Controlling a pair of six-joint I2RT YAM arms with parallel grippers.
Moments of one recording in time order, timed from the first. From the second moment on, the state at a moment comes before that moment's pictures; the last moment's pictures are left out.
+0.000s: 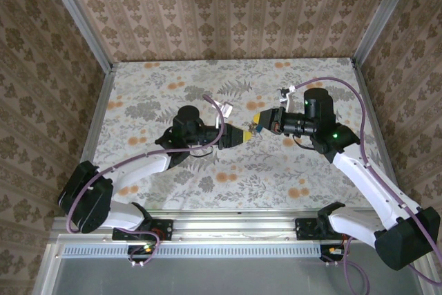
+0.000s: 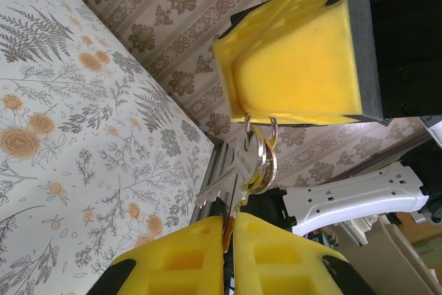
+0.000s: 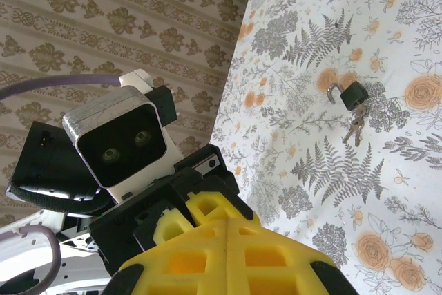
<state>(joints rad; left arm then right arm) -0.78 1.36 0.78 0.46 0.80 -0.77 0.36 1.07 0.95 -0.30 -0.69 0.81</state>
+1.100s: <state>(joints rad) -0.77 1.30 0.89 0.03 0.75 -0.60 0.35 1.03 0.90 -0.34 -0.63 0.75</state>
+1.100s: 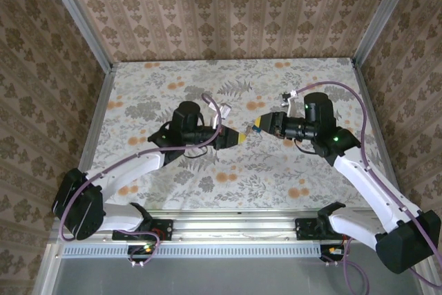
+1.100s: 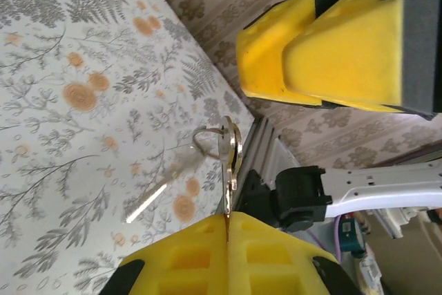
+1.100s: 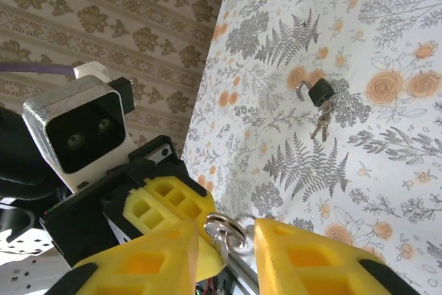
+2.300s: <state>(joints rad) -0.77 1.40 1.11 -0.39 0.92 -0.37 0.38 1.06 0.77 -0.15 -0.88 0.70</state>
